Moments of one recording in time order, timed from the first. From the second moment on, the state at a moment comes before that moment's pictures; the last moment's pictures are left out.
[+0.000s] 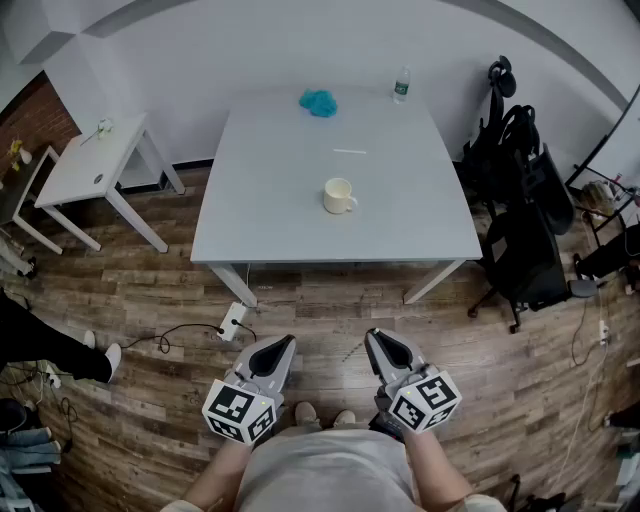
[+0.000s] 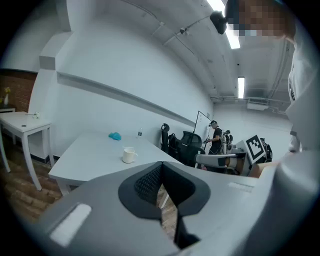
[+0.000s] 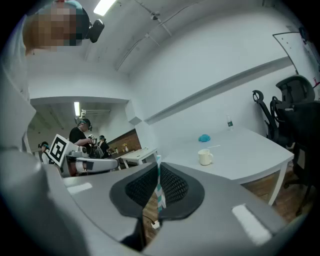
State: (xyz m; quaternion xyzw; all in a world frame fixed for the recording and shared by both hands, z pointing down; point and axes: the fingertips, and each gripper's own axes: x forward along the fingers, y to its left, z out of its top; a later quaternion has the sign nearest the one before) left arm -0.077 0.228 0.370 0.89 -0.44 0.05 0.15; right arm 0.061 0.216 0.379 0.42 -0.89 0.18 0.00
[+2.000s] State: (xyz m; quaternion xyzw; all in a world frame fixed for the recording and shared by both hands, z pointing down) left arm -0.085 0.256 0.366 0.90 -0.40 0.05 0.15; right arm 0.031 0.244 0.376 0.44 -0.88 0.19 -0.02
